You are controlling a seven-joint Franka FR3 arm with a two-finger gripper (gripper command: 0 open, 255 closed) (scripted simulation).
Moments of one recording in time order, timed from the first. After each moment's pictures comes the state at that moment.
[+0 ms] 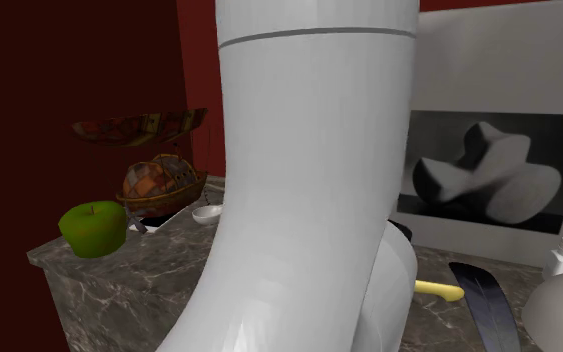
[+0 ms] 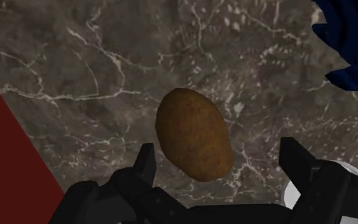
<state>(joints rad) 0.28 0.05 -1.07 -2.20 0.17 2.25 -1.30</state>
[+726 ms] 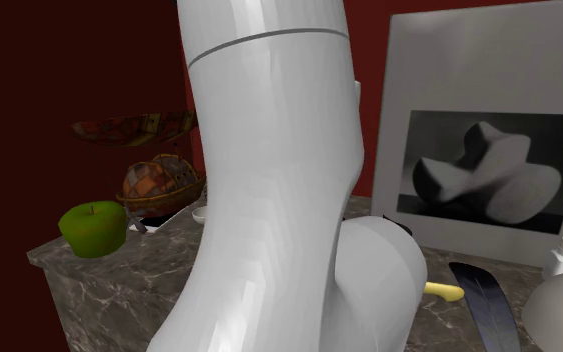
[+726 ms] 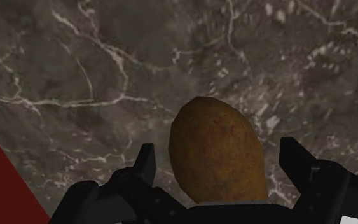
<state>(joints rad) 0.18 0.26 -0.99 -2.17 0.42 2.31 -1.51</state>
